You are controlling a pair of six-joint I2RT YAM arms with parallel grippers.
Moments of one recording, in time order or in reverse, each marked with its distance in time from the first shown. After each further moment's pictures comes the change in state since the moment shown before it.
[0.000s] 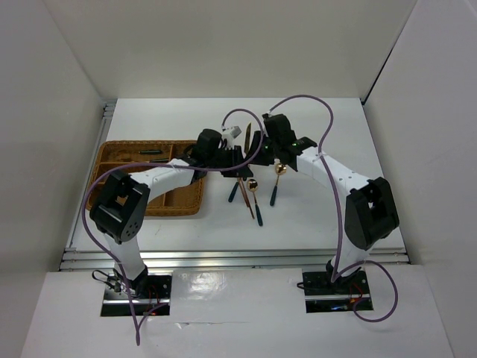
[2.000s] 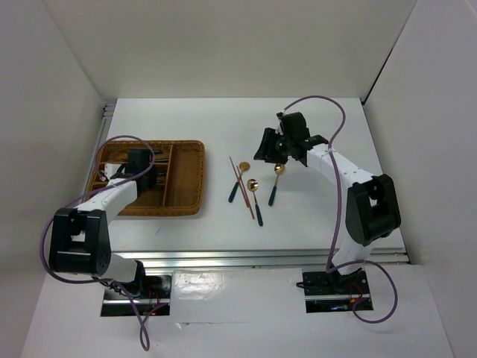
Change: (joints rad) left arm 0.508 -0.381 -0.406 -0.275 -0.842 -0.962; right arm -0.146 0.019 -0.035 0.010 -0.080 -0.080
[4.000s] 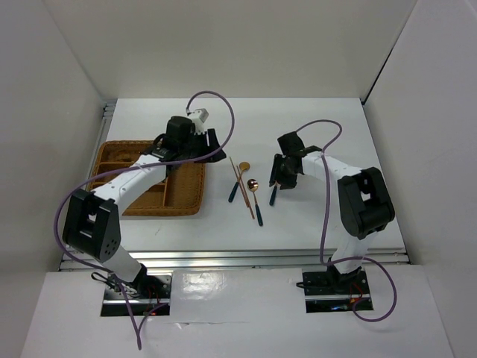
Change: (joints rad) left arm -0.343 0.148 0.407 0.064 0.611 1.080; right arm -0.003 0.070 -0.122 -0.159 0.206 0.053
